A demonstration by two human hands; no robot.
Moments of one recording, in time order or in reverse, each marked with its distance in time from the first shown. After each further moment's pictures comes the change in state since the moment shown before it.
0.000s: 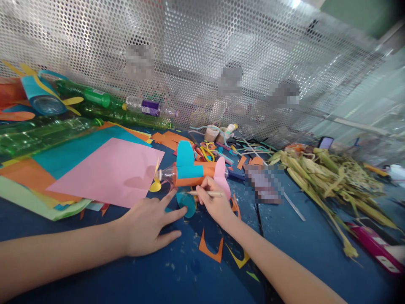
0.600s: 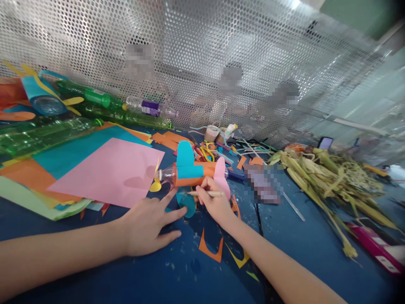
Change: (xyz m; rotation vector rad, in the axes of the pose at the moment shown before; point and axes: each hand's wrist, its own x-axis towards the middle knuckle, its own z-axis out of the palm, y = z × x) left_hand -0.001 -0.003 -0.005 -0.021 -0.012 0.025; right_hand 0.000 -0.003 -0.001 -0.005 0.002 0.011
